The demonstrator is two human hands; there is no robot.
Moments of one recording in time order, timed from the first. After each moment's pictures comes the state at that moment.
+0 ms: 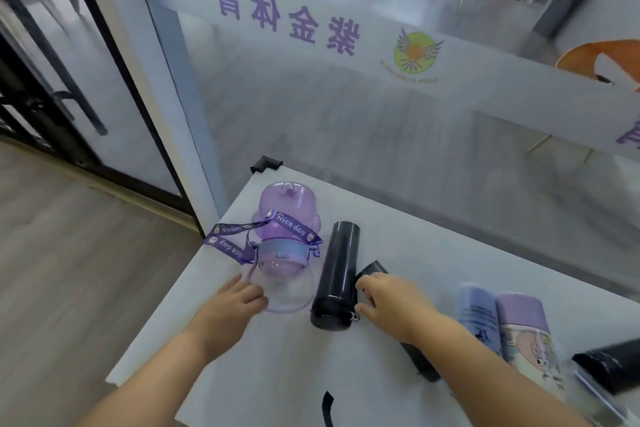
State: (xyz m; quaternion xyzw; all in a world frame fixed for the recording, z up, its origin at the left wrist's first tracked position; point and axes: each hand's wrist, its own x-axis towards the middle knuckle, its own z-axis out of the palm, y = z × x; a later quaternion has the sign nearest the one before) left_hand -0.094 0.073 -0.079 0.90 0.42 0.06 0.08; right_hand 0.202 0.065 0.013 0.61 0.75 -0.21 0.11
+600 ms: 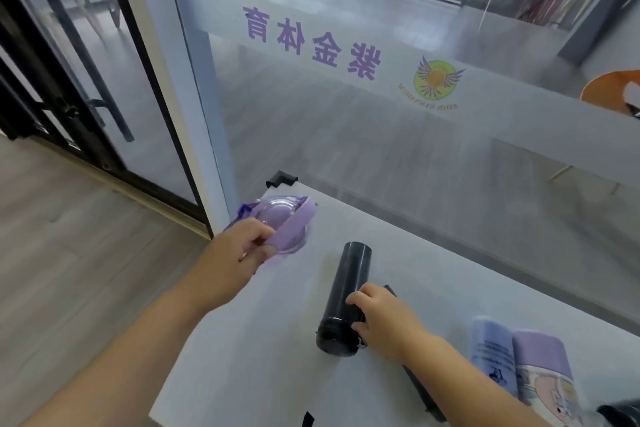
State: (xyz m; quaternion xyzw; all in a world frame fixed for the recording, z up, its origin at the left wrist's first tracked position) left_hand -0.076 0.110 0.054 0.69 0.54 0.32 0.34; right_hand 0.190 0.081 -0.004 0.56 0.80 -0.20 0.07
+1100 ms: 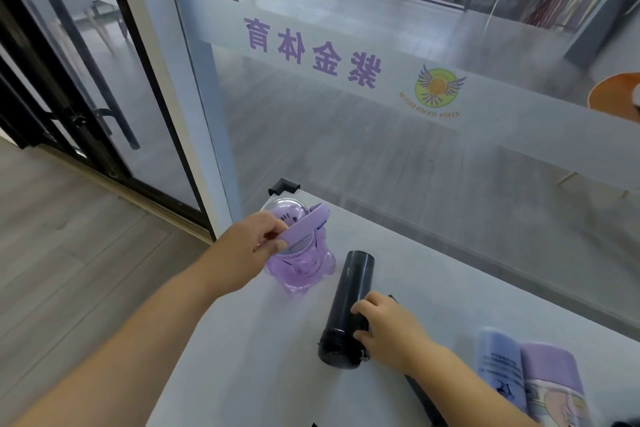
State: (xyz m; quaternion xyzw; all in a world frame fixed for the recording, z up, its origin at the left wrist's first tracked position) left_hand -0.066 0.139 0.070 0.72 0.54 0.26 0.34; right_hand 0.197 0.086 -0.010 0.57 0.79 -0.22 0.06
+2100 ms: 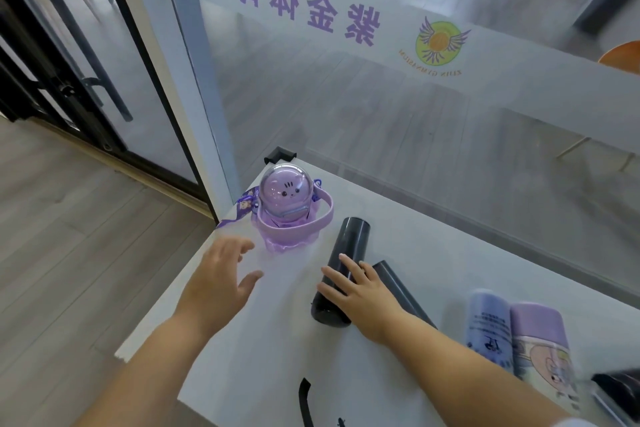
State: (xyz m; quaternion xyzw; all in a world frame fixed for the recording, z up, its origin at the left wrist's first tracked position) left_hand -0.075 0.062 -0.003 0.69 0.64 0.25 0.22; right_hand 0.181 0.076 -0.031 0.41 0.88 -0.07 0.23
